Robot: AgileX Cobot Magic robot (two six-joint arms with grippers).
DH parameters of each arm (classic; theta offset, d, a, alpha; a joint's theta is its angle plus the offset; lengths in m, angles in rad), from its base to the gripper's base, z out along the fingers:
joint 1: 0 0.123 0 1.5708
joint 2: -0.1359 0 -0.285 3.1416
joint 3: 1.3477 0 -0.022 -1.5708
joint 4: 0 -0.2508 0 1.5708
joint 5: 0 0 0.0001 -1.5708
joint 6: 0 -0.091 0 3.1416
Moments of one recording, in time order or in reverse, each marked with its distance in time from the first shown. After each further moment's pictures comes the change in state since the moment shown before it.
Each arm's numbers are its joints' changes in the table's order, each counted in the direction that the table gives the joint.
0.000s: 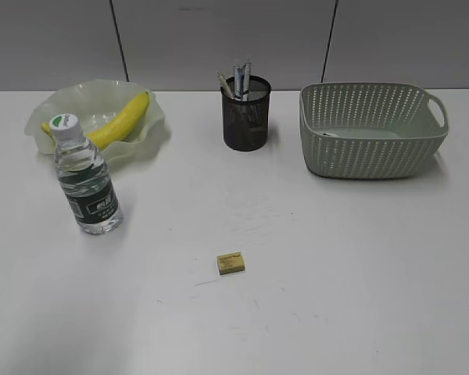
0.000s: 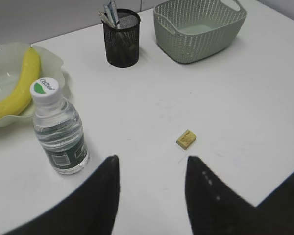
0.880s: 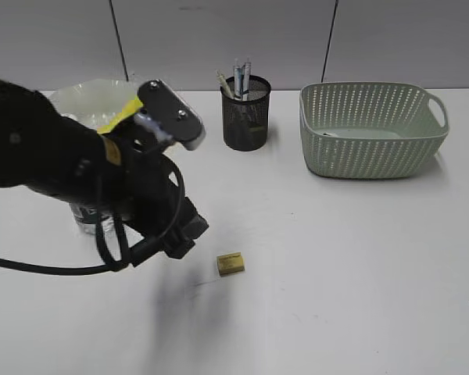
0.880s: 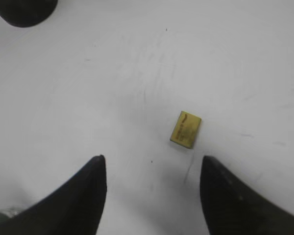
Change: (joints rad) left arm -0.171 -1.002 -0.296 -0.016 -0.276 -0.265; right arm 0.000 0.107 0.021 -0.024 -0.045 0.001
